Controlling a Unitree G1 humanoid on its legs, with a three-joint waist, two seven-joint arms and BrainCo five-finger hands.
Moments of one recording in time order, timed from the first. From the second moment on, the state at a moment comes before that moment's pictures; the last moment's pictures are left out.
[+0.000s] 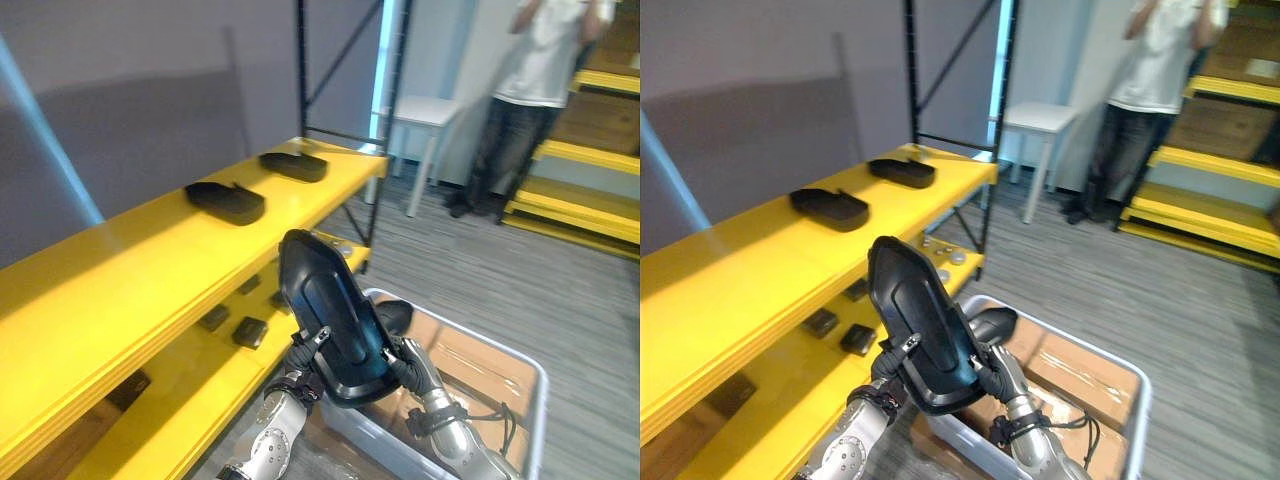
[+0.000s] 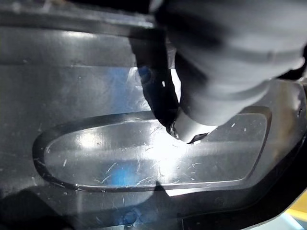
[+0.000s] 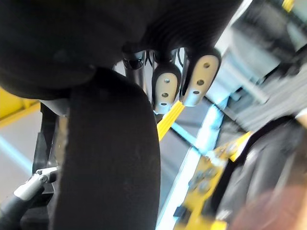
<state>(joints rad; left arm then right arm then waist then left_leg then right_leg) -0.22 0.15 -0.46 0.24 -0.88 -0.10 0.21 -0.08 -0.35 0.43 0.29 -0.37 -0.32 -0.39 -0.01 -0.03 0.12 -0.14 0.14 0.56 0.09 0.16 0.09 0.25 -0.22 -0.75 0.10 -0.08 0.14</state>
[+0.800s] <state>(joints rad) -0.10 0.21 -0.22 -0.04 -0.15 -0.10 0.31 0.13 -0.12 0.19 0.17 -0.11 -0.28 -0.44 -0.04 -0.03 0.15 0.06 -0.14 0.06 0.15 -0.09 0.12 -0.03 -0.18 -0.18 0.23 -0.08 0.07</state>
